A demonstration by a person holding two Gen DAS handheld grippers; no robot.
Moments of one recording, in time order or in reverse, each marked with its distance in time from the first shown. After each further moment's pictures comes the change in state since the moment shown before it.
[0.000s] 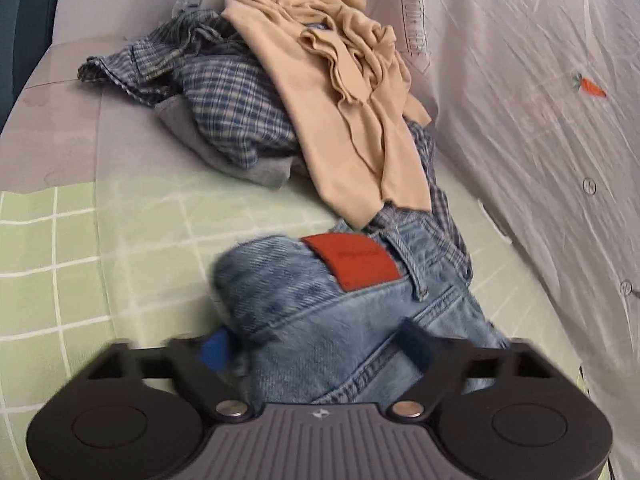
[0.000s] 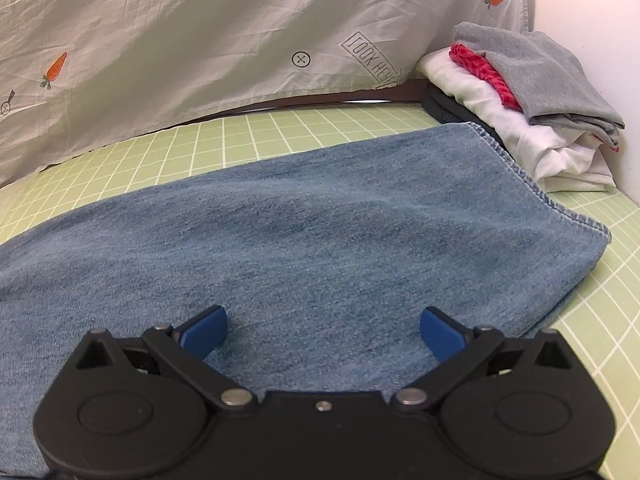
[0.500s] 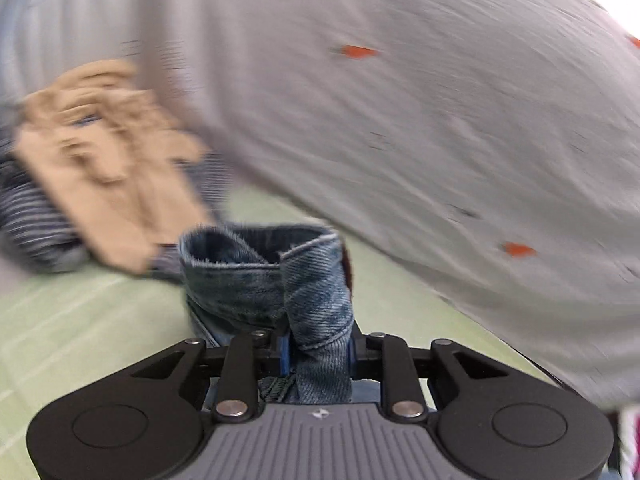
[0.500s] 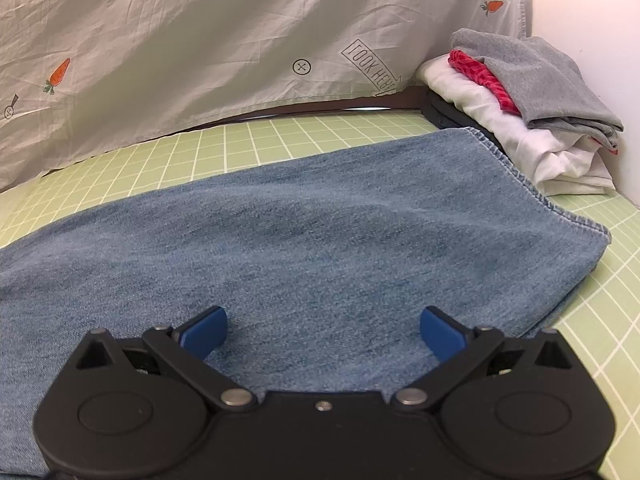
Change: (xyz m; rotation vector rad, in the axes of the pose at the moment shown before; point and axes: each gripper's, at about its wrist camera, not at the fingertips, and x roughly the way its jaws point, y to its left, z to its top) left arm -0.081 -0.129 -0.030 0.421 -0.005 -0.394; right arm -0.001 -0.002 -0.003 0.002 -0.028 0.008
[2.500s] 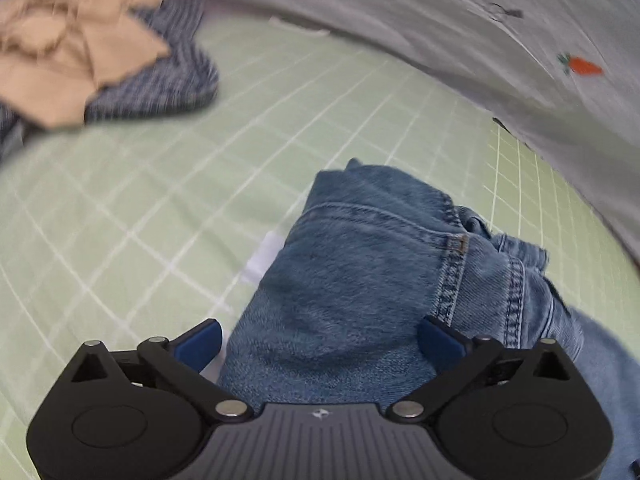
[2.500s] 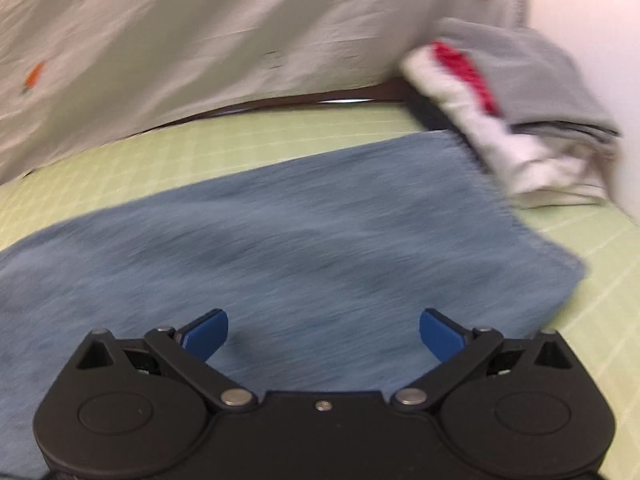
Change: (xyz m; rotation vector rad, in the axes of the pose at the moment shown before) left arm 0.106 -0.019 -0.065 0.002 0.459 0.221; right arm 0.008 -0.051 0.042 0.007 0.072 -0.021
